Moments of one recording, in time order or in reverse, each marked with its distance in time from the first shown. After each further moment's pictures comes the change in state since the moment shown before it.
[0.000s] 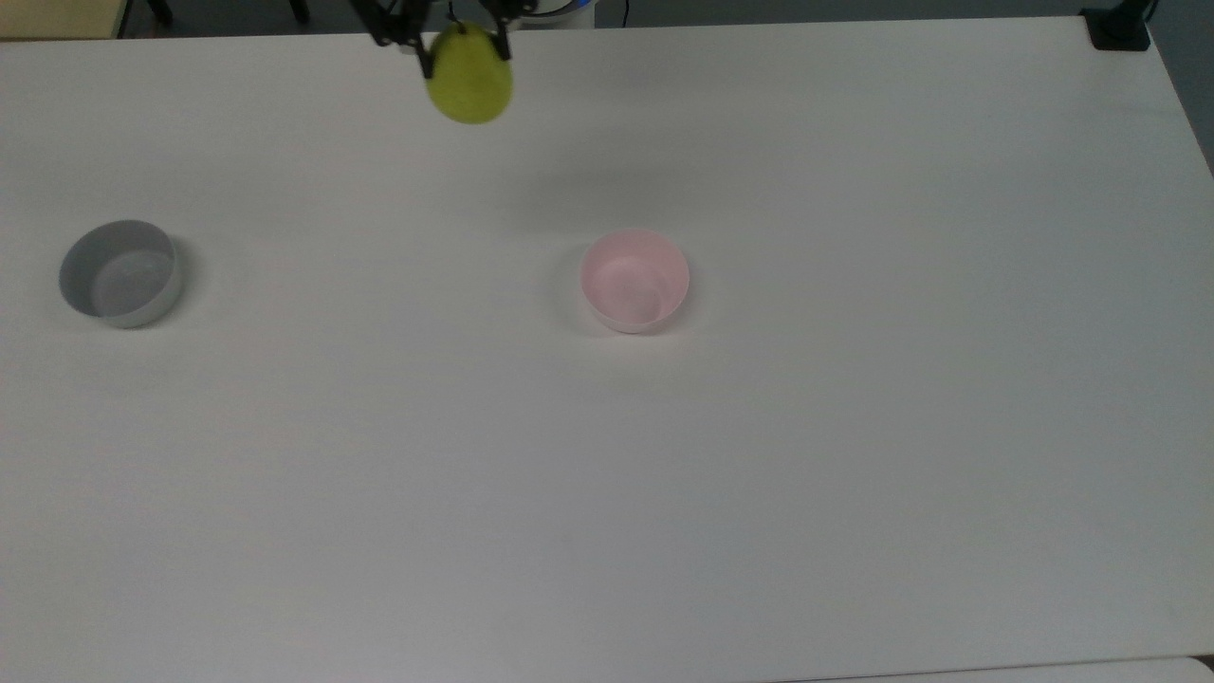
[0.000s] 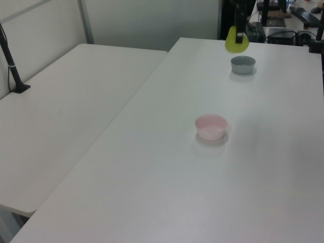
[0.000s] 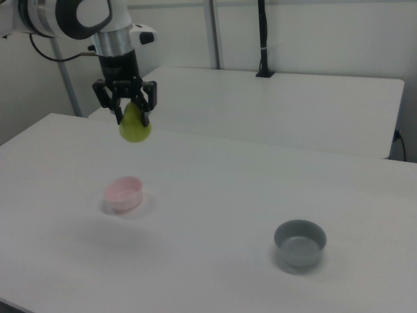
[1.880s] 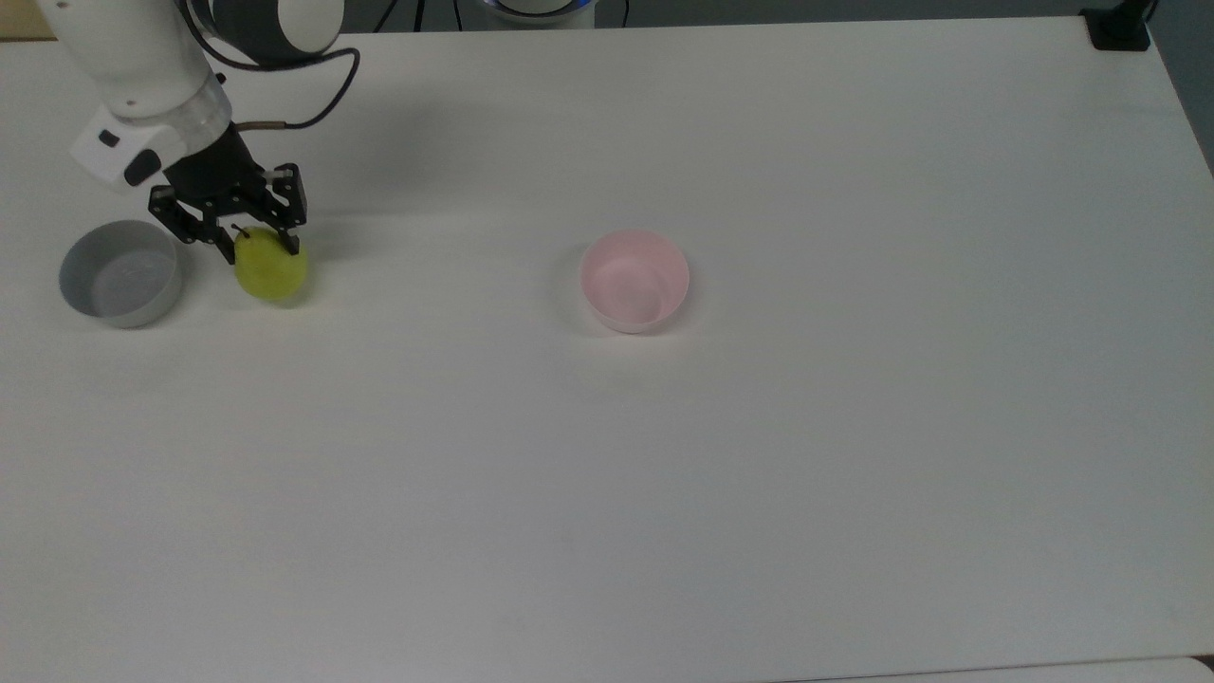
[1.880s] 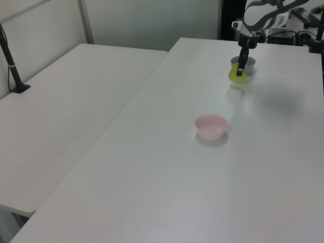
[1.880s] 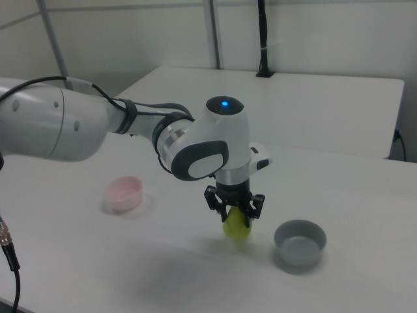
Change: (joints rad) arm -0.149 0.293 -0.249 -0.291 0.221 0.636 -0.433
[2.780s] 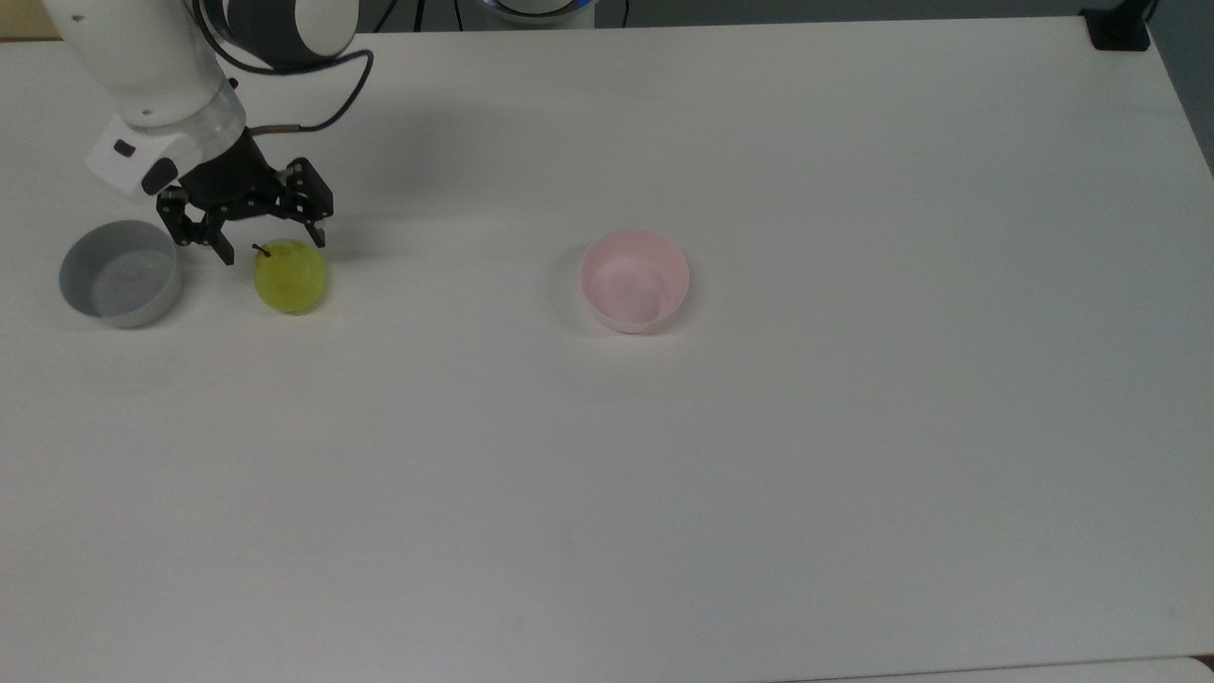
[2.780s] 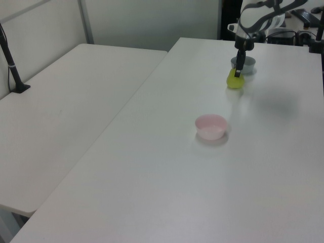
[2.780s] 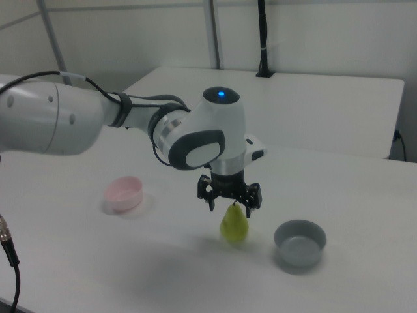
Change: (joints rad) arm 0.025 0.000 -0.001 0.029 -0.009 -0.053 0.005
